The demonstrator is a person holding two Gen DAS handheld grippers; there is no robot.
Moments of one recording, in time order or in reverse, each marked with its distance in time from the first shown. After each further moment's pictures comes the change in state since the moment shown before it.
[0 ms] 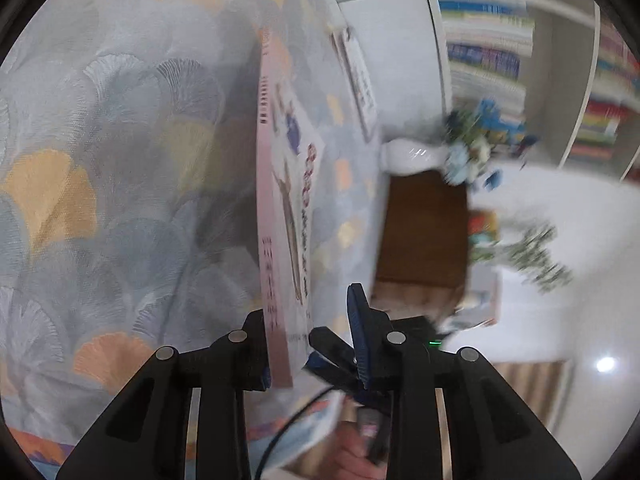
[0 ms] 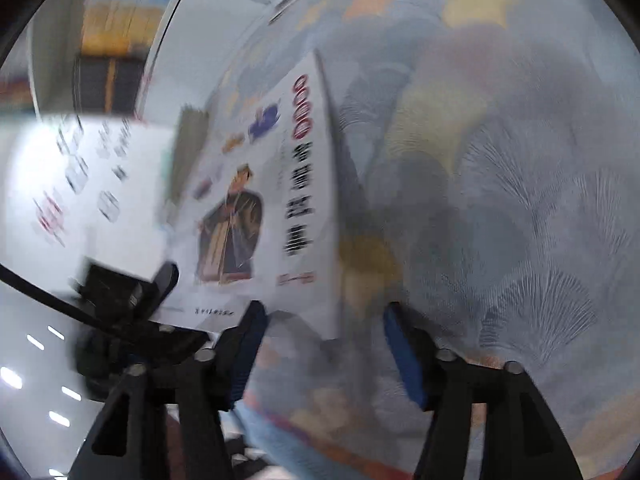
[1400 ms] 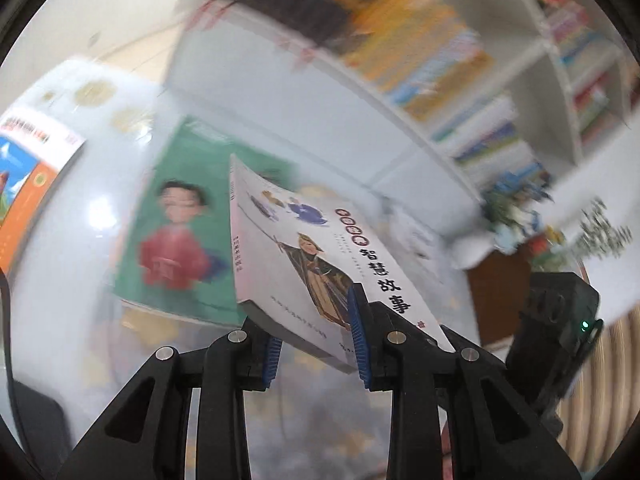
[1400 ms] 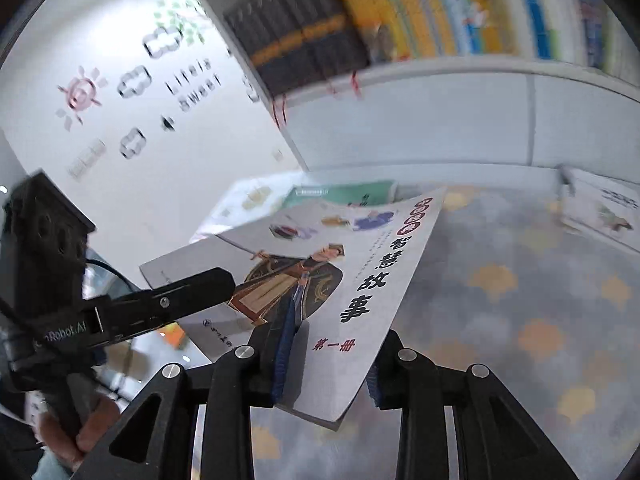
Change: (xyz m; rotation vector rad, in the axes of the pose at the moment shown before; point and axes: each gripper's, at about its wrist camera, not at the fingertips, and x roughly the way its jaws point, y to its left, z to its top) left arm -0.209 -0.045 0.206 0.497 -0.279 0.395; right arm 0.203 0.347 0.050 -0.677 -0.291 -0.261
